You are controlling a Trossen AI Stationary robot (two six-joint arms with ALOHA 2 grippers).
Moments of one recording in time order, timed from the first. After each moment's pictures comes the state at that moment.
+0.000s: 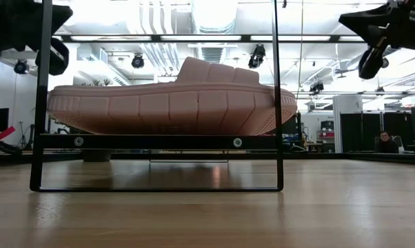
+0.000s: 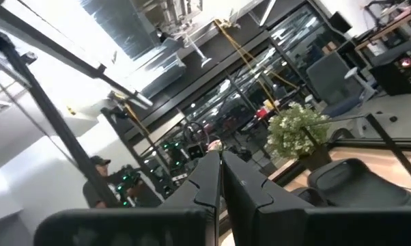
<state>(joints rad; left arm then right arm) -0.47 0.03 0.01 0.27 -0.39 -0.21 0.23 0.01 0.01 0.40 0.42 0.52</state>
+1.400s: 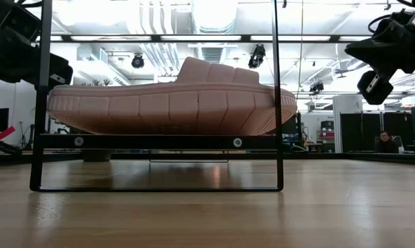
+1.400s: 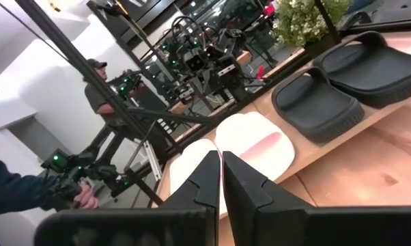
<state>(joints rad) -0.47 0.23 0.01 0.04 -0.30 -0.15 0.23 0.01 0.01 0.03 0.18 0.65</state>
